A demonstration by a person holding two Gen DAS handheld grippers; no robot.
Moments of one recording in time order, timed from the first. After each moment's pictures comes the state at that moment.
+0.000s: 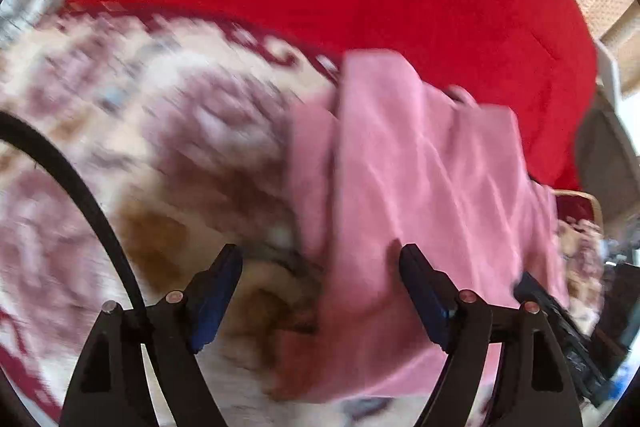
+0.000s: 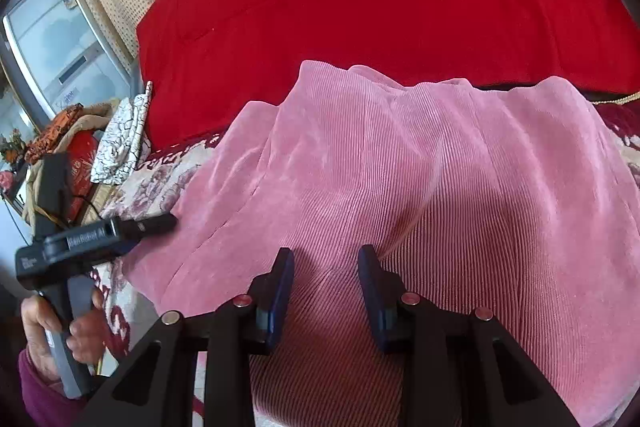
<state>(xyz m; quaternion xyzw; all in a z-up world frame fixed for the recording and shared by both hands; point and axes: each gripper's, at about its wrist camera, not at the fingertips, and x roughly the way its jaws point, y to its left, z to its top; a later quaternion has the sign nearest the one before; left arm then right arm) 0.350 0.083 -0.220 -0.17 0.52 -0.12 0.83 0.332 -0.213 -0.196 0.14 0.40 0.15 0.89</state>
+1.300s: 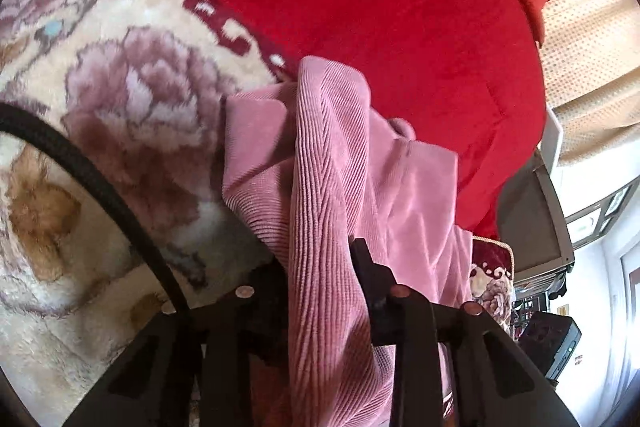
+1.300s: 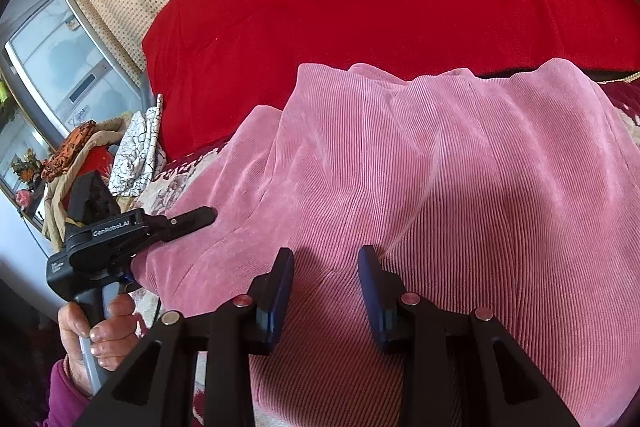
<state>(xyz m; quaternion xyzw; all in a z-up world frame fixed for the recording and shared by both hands) 0.358 0.096 -0.228 -0.33 0.47 -0.20 0.79 0.333 -0.223 -0.198 0.18 0.40 0.17 0.88</state>
